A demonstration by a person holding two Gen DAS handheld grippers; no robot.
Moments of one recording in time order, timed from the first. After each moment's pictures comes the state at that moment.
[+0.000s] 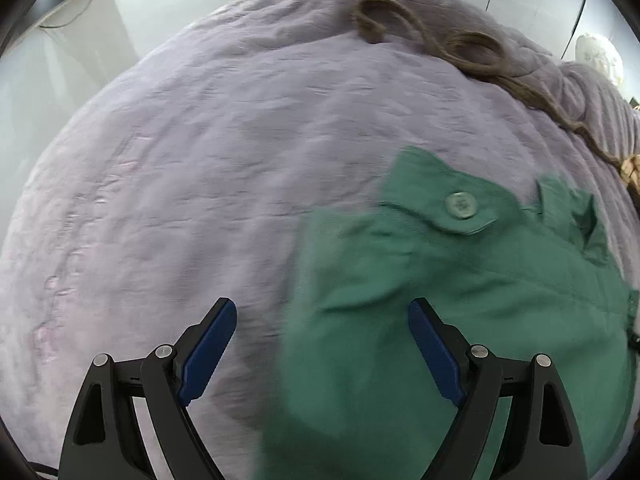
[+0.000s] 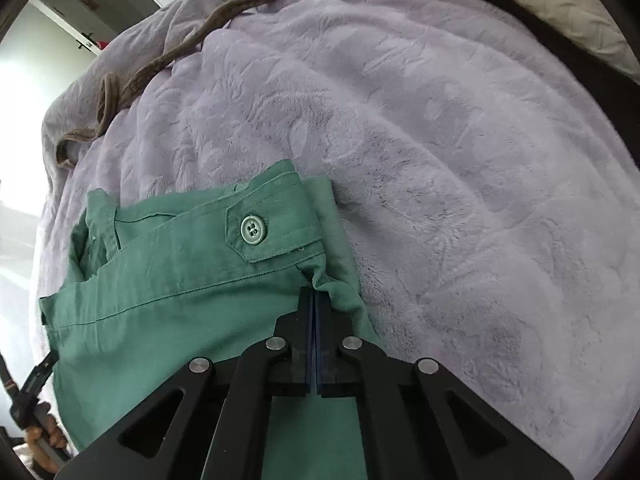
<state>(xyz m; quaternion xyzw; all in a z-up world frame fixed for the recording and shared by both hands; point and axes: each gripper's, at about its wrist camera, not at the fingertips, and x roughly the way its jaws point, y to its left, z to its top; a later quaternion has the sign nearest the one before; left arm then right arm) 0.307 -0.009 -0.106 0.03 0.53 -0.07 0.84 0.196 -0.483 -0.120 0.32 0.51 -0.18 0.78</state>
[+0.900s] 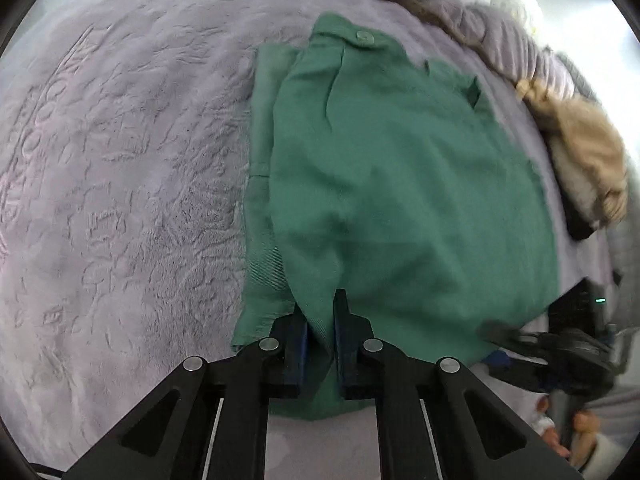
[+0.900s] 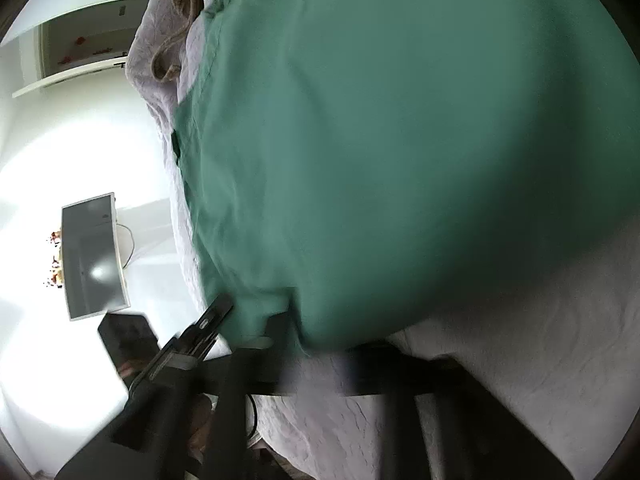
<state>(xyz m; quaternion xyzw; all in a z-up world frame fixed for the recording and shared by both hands) 0.214 0.054 -0.101 -0.04 0.63 -0.28 0.72 0.121 -0.221 -0.144 0.59 0.48 0.04 0.65</state>
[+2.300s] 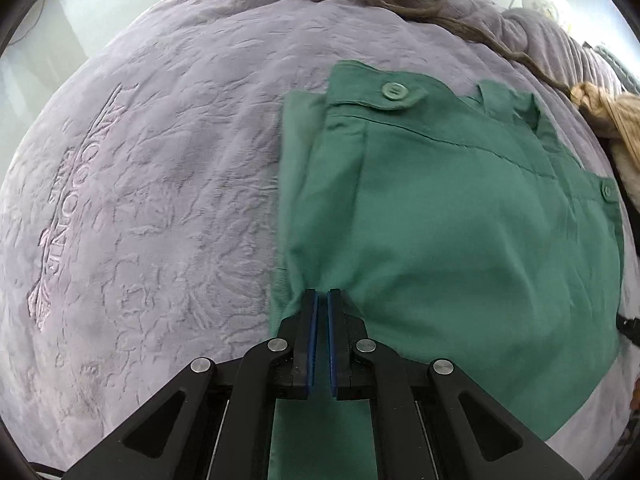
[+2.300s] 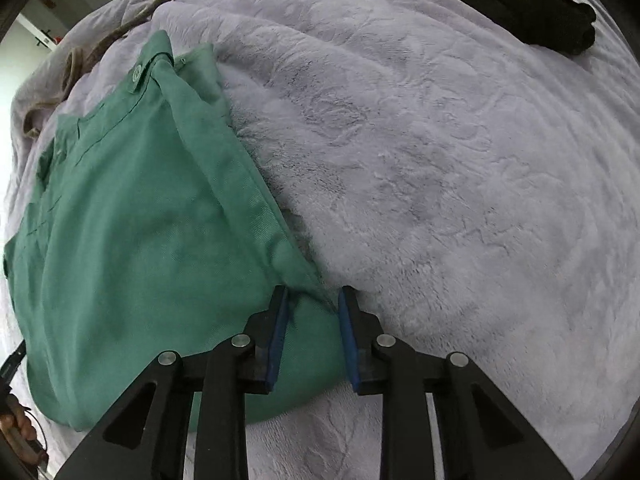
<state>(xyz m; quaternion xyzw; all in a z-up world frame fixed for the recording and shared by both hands) 0.237 0.021 -0.112 0.06 0.57 -0.16 0.80 0.044 -0.448 -0.121 0.31 0.56 -0.25 0.73</state>
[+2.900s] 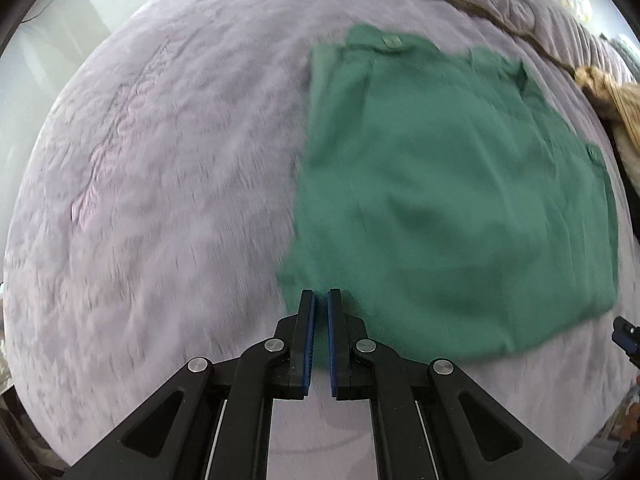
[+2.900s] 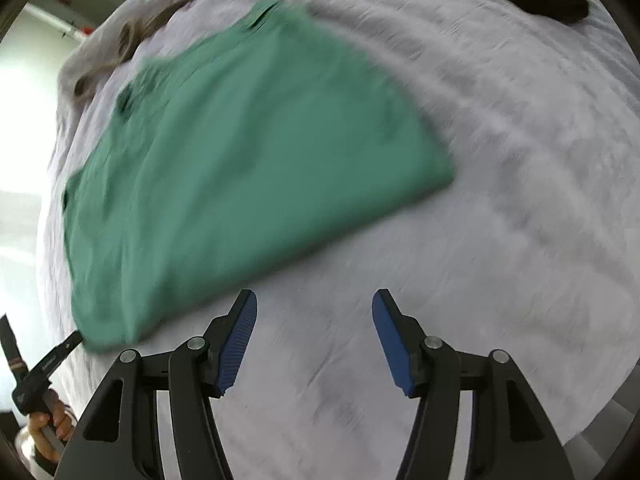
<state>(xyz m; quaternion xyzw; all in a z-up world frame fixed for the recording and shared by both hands) 0.157 0.051 -0.082 0.07 0.62 -0.14 0.77 -0.004 -0.331 -0.075 0.34 0.58 -0.17 0.72</state>
